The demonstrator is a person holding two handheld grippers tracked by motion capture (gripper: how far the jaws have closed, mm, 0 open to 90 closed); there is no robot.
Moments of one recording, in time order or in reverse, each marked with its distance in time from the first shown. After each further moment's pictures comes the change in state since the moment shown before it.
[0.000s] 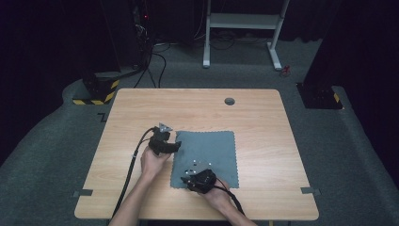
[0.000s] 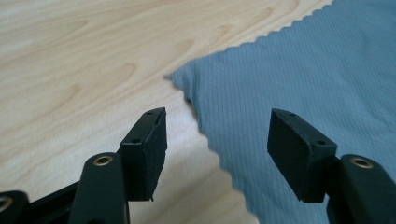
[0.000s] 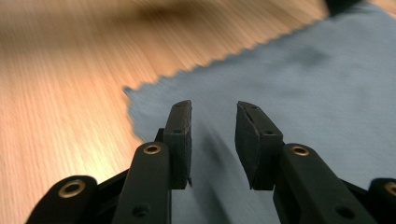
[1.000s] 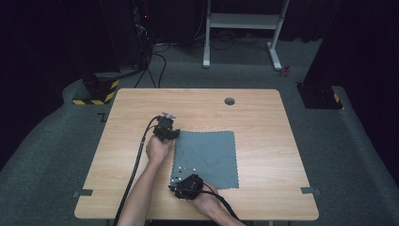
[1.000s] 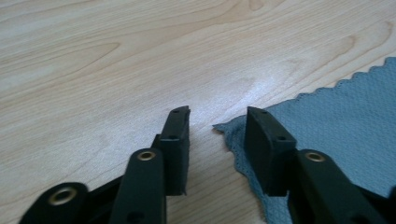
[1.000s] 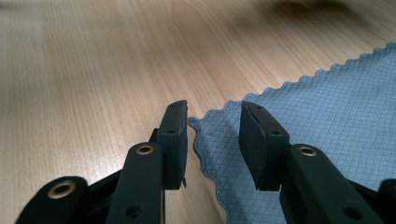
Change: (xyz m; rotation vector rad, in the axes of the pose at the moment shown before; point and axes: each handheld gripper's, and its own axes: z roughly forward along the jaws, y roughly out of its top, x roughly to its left) left arm 0.024 0.028 0.043 0.043 0.075 -0.062; right arm 0.031 0.013 0.022 0.020 0.064 -0.063
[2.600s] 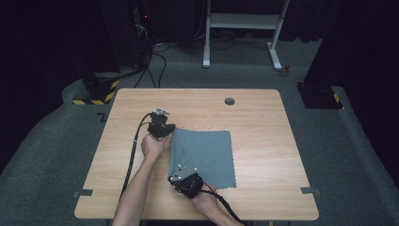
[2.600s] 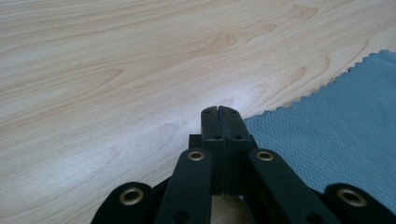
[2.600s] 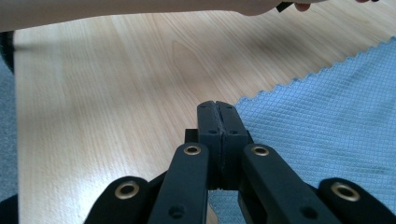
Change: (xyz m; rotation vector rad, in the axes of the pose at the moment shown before) left arm 0.020 0.005 -0.029 -0.073 -0.117 -0.013; right arm 0.006 0.017 -0.018 -0.069 -0.029 0.010
